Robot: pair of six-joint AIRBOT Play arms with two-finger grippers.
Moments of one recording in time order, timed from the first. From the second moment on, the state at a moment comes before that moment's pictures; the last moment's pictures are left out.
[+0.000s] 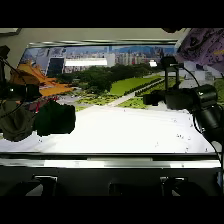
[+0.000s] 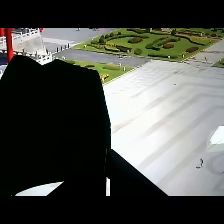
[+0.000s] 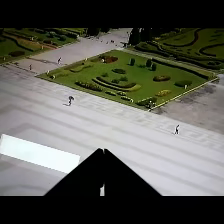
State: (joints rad) left arm -0.03 -1.09 1.42 1.37 -1.38 -1.60; right arm 0.30 -1.07 1.18 1.60 -0.99 -1.46
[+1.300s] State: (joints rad) left arm -0.03 -1.09 1.42 1.37 -1.36 -1.61; right arm 0.30 -1.07 1.18 1.60 -0.99 -1.46
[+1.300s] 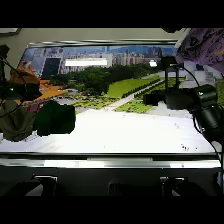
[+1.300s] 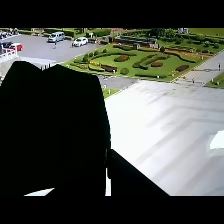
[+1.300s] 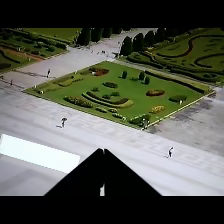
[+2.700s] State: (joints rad) left arm -0.08 -1.34 0.91 1.15 -0.95 -1.71; right arm 0.30 -1.07 1.18 1.63 -1.19 -1.42
